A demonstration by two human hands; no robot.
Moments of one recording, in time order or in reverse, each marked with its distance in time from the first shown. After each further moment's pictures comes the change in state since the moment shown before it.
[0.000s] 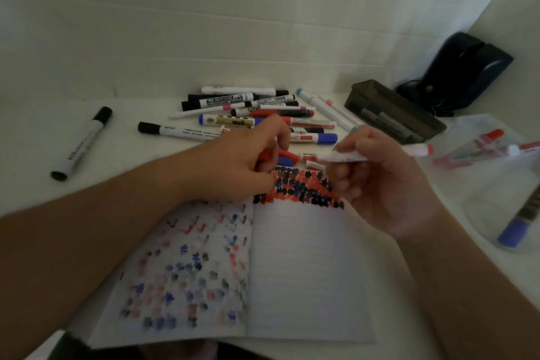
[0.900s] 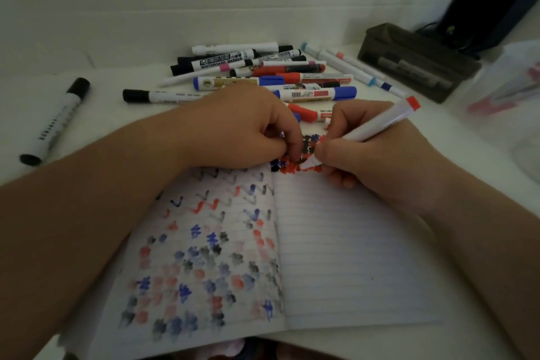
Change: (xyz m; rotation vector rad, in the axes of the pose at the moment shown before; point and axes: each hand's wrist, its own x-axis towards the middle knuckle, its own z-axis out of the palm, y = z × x) left_hand 0.007 -0.008 -0.003 0.289 -0.076 0.032; right_hand -0.004 0.024 0.036 -0.775 0.137 0.057
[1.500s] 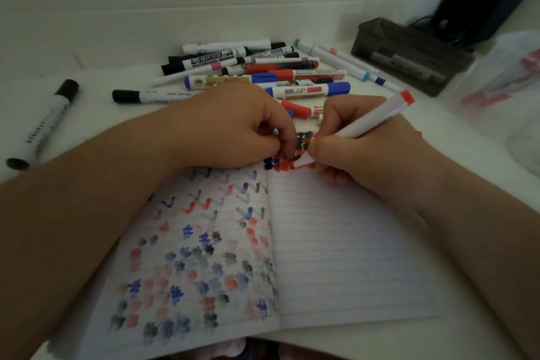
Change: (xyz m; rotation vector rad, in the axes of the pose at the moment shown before) left_hand -0.002 0.004 0.000 0.009 0.014 -0.033; right_hand 0.000 0.001 0.001 -0.044 0.000 -0.014
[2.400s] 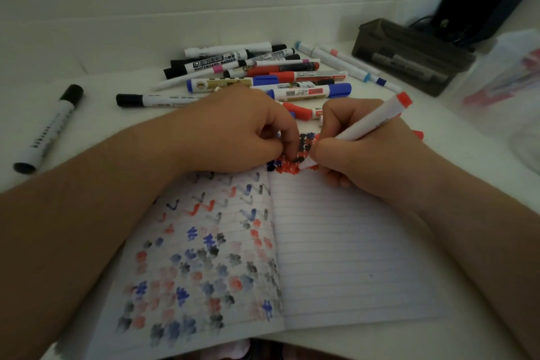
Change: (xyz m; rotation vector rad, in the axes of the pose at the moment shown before) left_hand -0.001 0.001 0.001 0.023 -0.005 0.000; right_hand 0.003 0.005 0.003 -0.041 0.019 -0.016
